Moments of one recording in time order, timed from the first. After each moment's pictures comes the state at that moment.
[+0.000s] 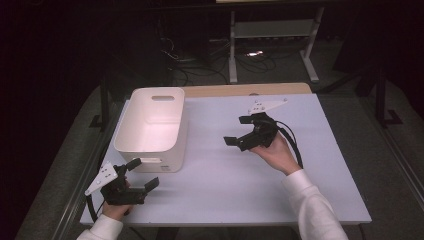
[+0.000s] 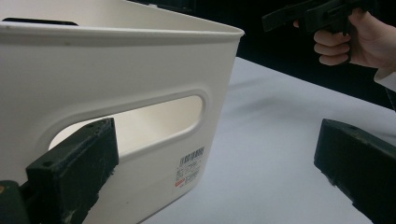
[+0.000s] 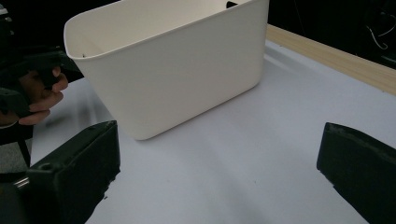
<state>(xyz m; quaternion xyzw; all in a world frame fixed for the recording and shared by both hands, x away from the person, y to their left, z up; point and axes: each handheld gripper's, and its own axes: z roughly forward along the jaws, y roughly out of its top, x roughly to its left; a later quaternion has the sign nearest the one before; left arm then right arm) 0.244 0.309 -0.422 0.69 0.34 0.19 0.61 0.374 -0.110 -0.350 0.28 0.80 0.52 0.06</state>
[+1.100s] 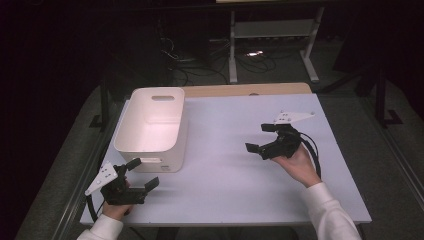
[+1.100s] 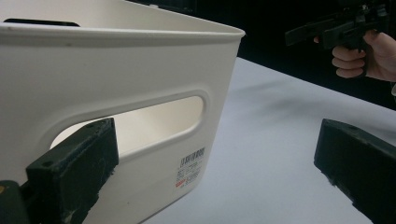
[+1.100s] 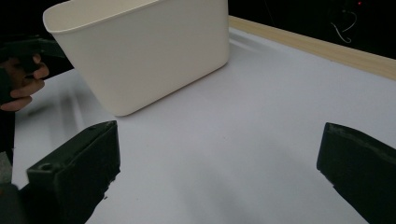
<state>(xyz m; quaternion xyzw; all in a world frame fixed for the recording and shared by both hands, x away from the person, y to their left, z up) 0.244 0.309 -0.422 0.69 0.34 0.19 0.61 0.352 -0.167 -0.370 0.32 0.78 0.53 0.09</state>
